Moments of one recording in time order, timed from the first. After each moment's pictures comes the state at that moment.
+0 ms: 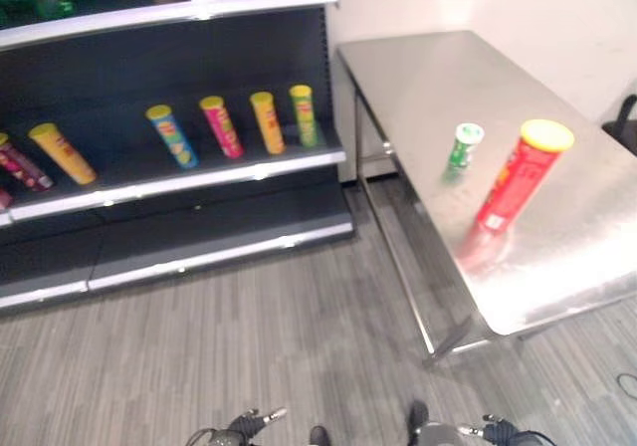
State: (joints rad) left arm -0.06 0.26 -0.23 1.28 -0.17 -0.04 -0.03; right arm 0.01 -0.29 0.26 1.27 0.02 -0.01 0.01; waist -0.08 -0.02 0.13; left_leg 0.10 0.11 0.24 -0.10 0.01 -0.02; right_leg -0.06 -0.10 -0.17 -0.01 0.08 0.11
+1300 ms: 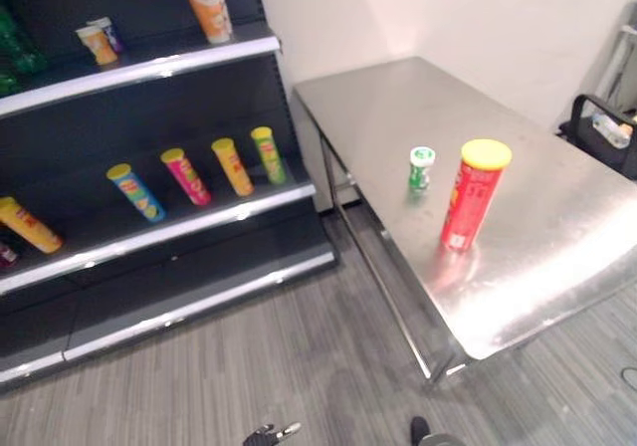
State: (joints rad) left arm 0.04 0.22 -0.17 1.21 -0.13 -0.04 -0.05; right arm 0.09 -1.12 -0.53 0.28 0.06 -0.14 -0.18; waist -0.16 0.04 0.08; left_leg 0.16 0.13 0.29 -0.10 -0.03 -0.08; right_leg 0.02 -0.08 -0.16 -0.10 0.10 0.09
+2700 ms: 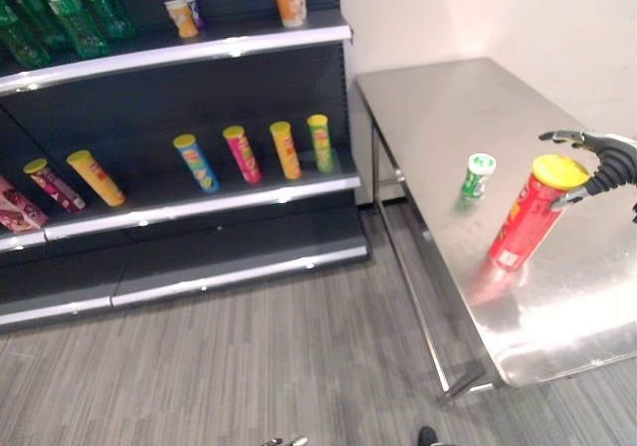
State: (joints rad) left arm 0.07 0.20 -0.17 1.21 -0.13 -0.05 -0.09; right arm -0.67 -1.40 0.53 0.29 0.13 -0.18 0.25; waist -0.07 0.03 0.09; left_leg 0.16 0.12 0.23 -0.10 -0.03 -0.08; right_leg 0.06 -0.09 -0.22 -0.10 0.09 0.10
